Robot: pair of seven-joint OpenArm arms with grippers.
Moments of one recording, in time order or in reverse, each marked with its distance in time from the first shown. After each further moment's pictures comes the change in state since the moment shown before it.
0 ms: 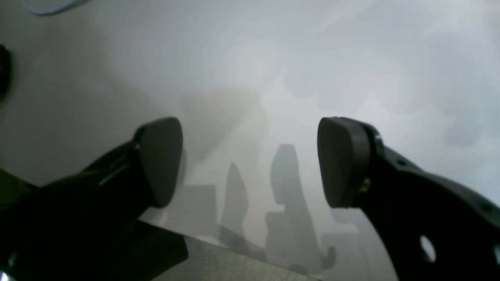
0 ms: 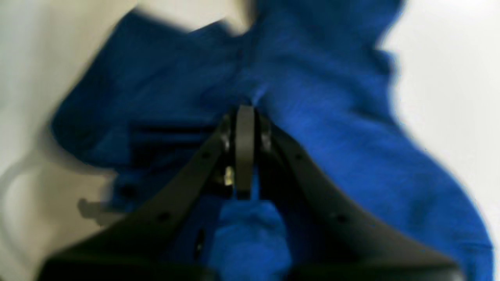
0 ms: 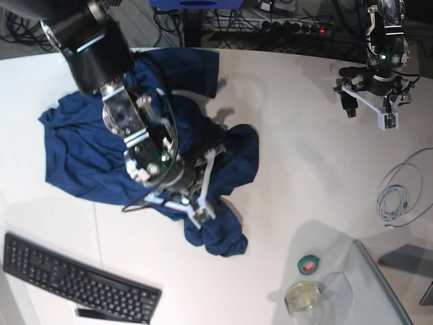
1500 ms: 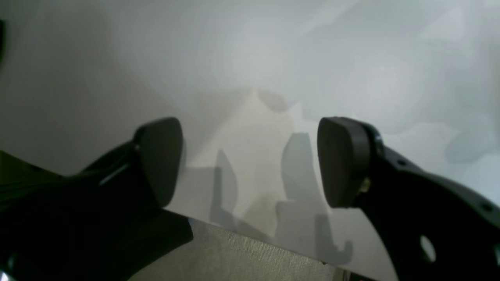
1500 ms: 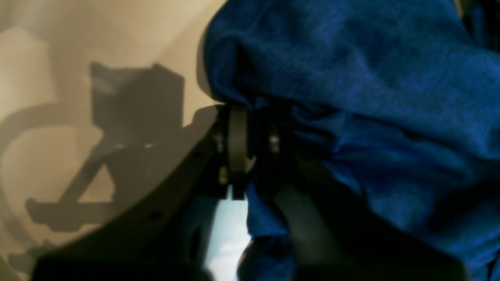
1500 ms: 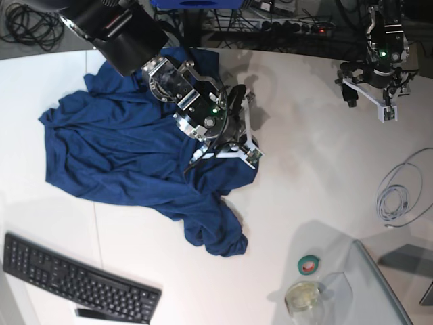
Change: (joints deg) left arm 0.0 -0.6 -0.2 -4.5 -0.1 0.0 0.0; right arm -5.1 -5.5 -14.8 -9.7 -5.6 -1.8 5.7
